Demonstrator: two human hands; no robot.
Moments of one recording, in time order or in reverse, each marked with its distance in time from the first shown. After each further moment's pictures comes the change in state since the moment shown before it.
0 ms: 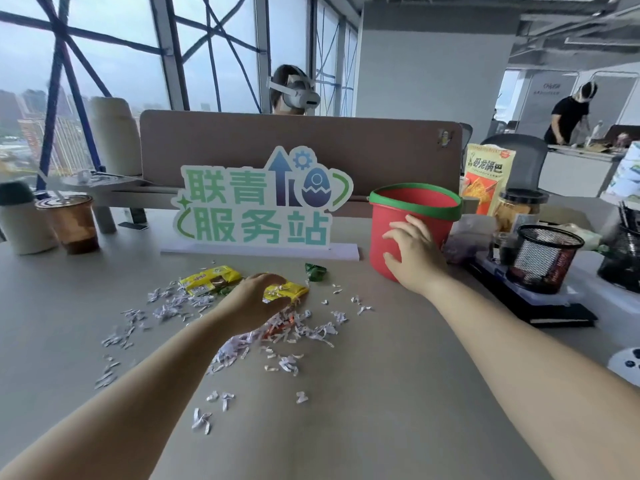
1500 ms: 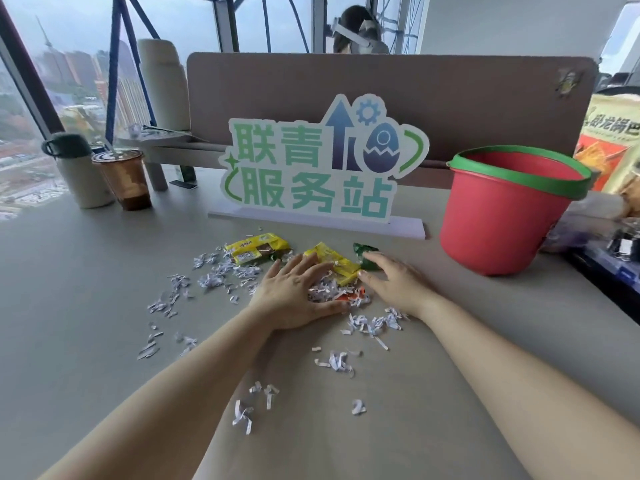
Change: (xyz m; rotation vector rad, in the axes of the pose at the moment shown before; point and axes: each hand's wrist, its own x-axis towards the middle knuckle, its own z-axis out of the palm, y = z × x) left_hand 0.012 -0.047 0.036 0.252 -0.124 -0.070; right_hand 0.004 -0.062 0.126 0.295 -0.498 0.019
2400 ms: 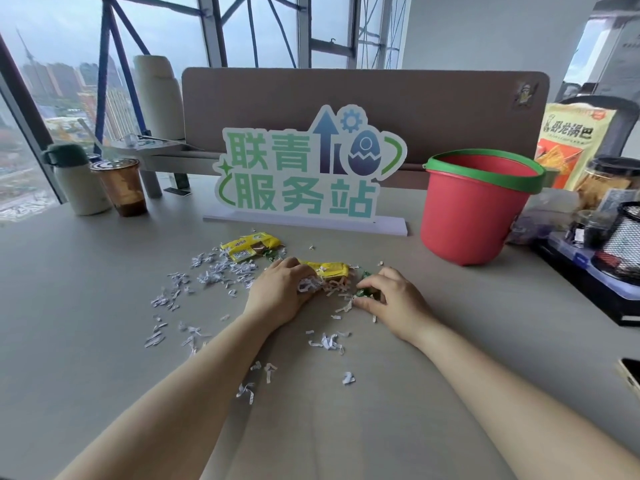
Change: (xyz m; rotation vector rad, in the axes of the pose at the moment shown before) left_hand -0.024 0.008 -0.006 -0.090 0.278 0.026; right_hand -0.068 -0.012 0.008 0.070 0.206 -0.093
